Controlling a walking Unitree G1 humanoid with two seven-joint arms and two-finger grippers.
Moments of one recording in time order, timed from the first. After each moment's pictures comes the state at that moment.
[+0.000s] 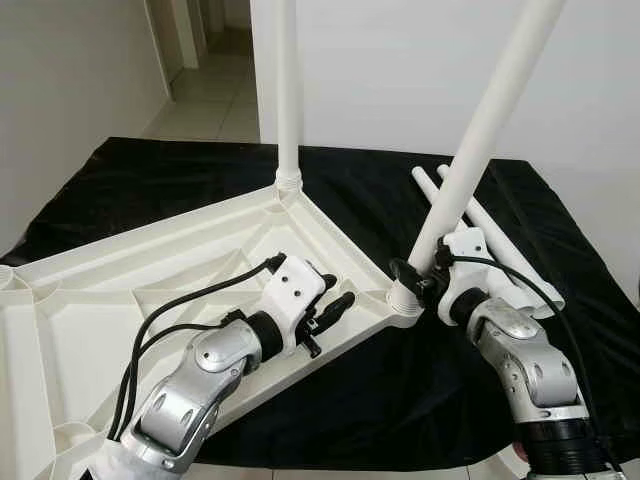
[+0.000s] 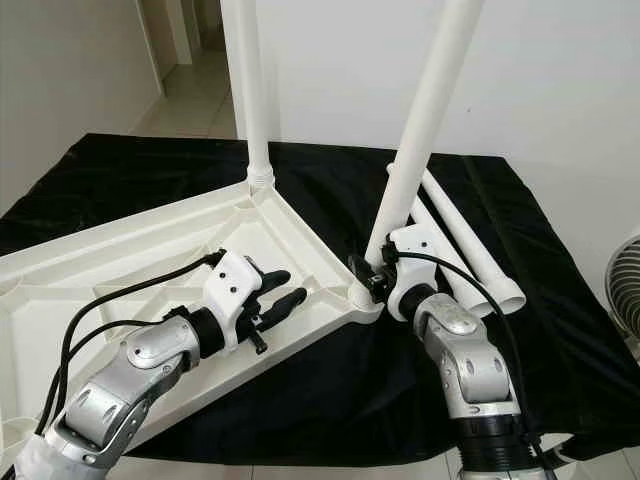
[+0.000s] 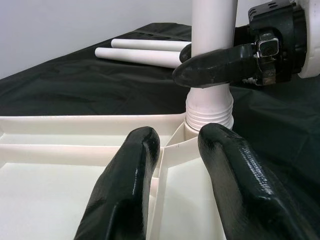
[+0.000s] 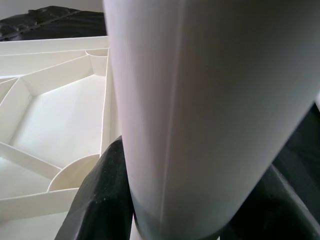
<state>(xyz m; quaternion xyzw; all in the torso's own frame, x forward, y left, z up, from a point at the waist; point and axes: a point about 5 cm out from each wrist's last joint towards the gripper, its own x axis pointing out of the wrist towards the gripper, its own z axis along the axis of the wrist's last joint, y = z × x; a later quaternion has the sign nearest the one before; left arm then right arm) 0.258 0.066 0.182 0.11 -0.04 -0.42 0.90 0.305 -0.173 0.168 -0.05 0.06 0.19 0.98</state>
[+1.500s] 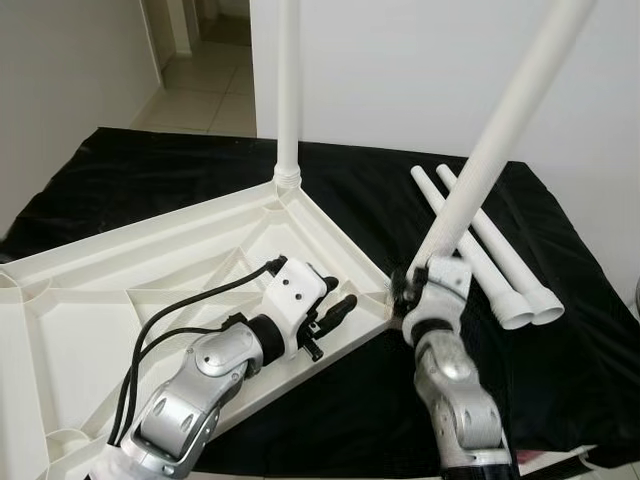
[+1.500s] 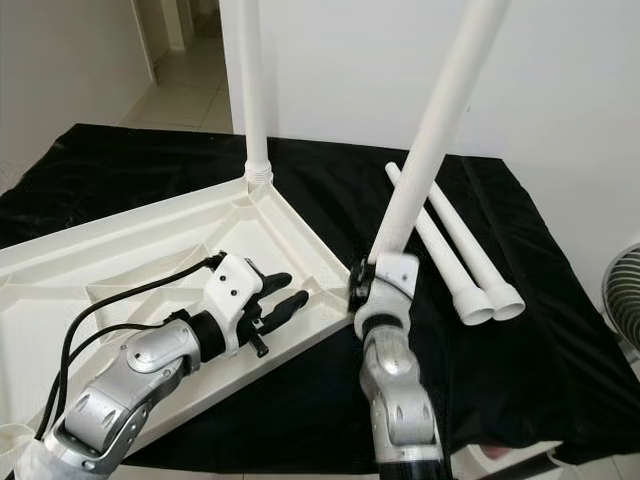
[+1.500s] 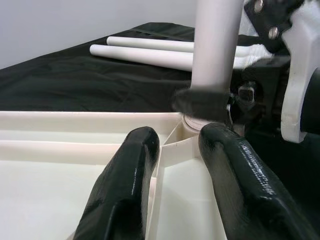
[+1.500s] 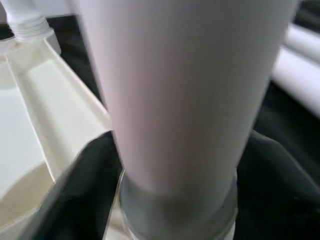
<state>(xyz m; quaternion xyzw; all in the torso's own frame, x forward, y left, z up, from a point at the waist) 0.253 0.063 0.182 0.10 -0.04 -0.42 0.90 0.288 -0.139 0.140 0.05 0.01 -0.04 1.00</state>
